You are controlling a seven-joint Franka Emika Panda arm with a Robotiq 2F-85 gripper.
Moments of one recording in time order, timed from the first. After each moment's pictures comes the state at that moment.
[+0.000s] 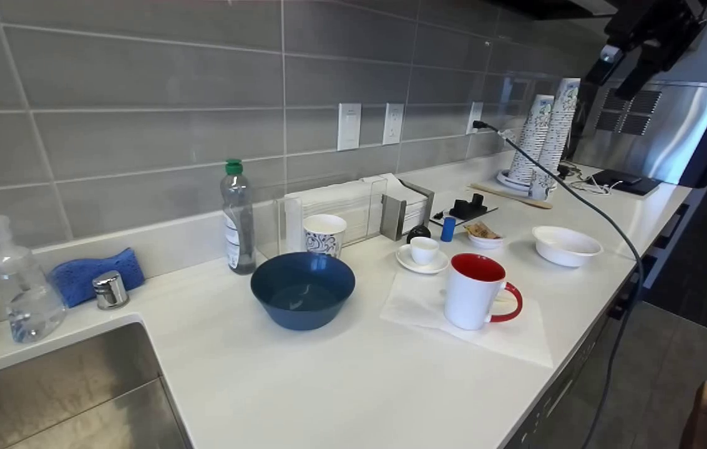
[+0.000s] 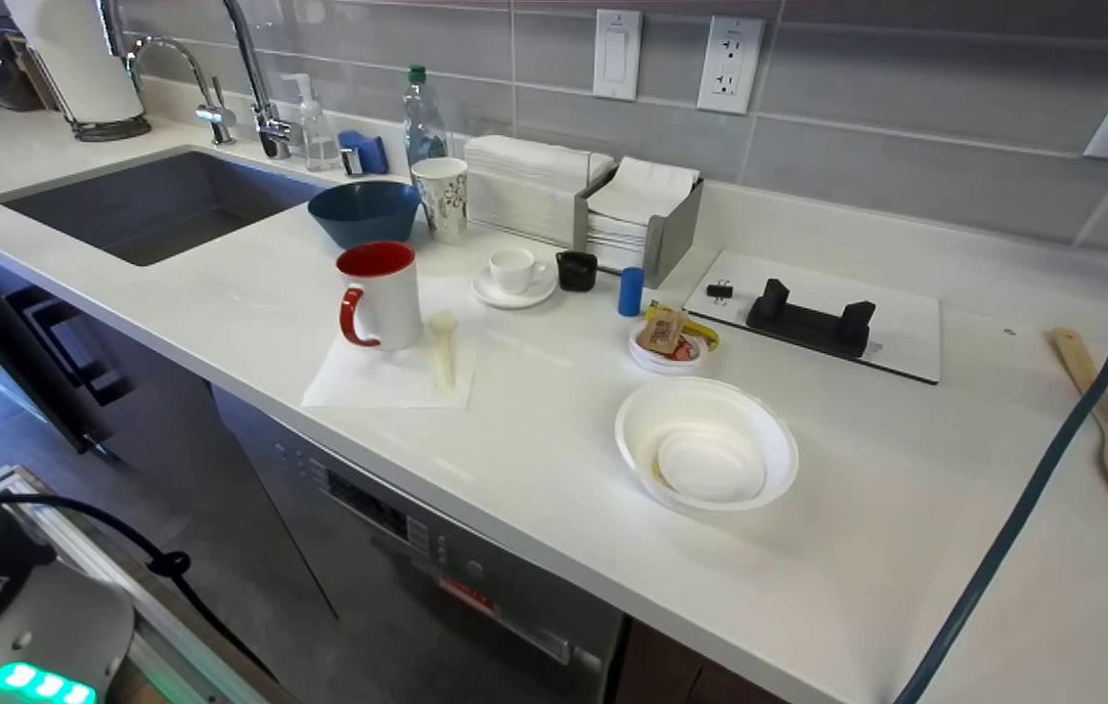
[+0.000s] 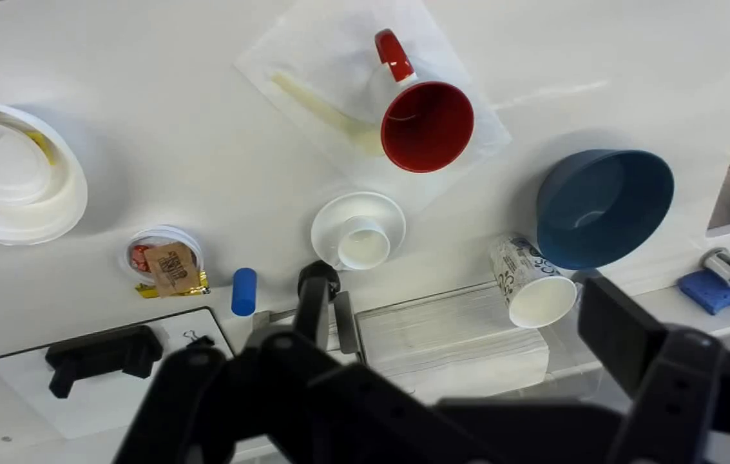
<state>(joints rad) -0.07 -0.91 -0.12 -2.51 0.05 1.92 0.03</state>
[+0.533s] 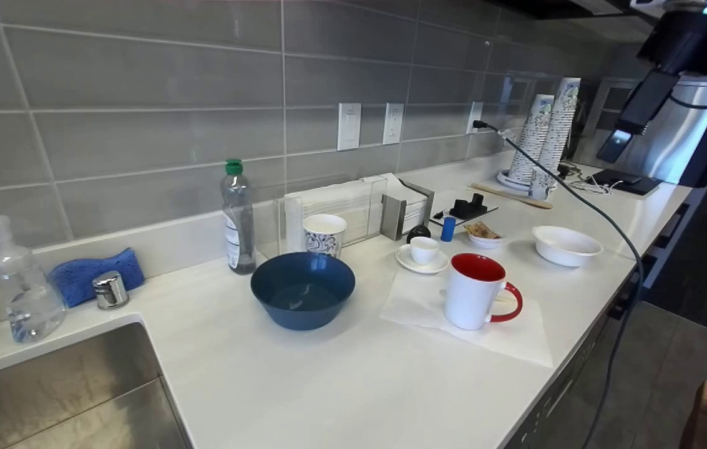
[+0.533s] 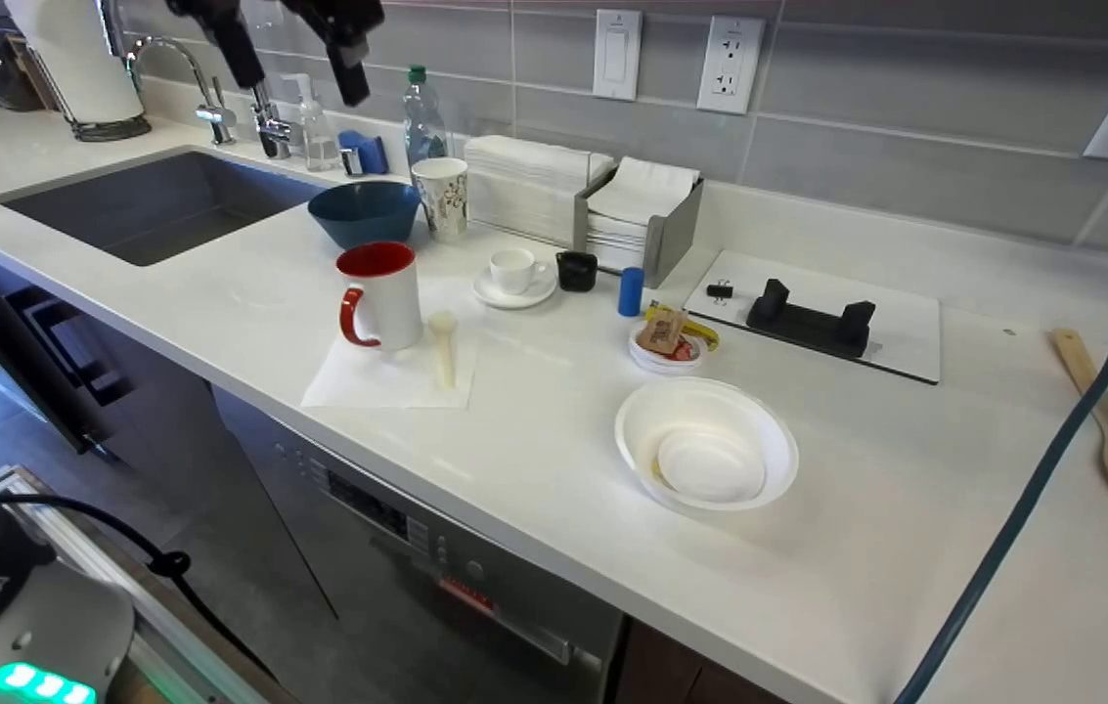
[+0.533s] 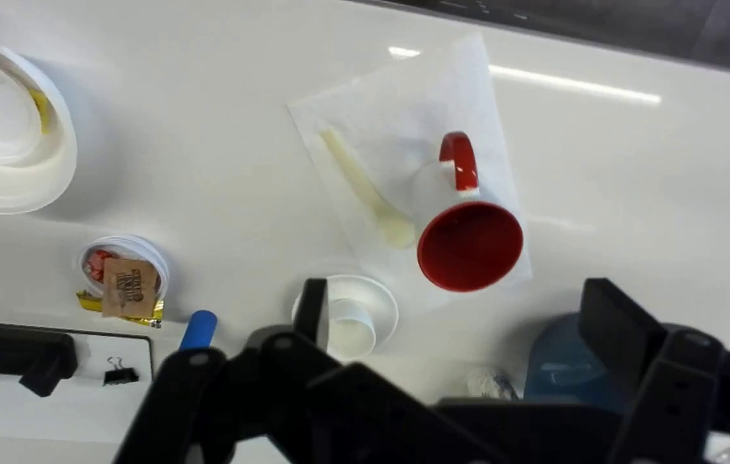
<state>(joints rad) -0.06 -0.91 -0.18 -2.67 -0.05 1.97 -0.33</state>
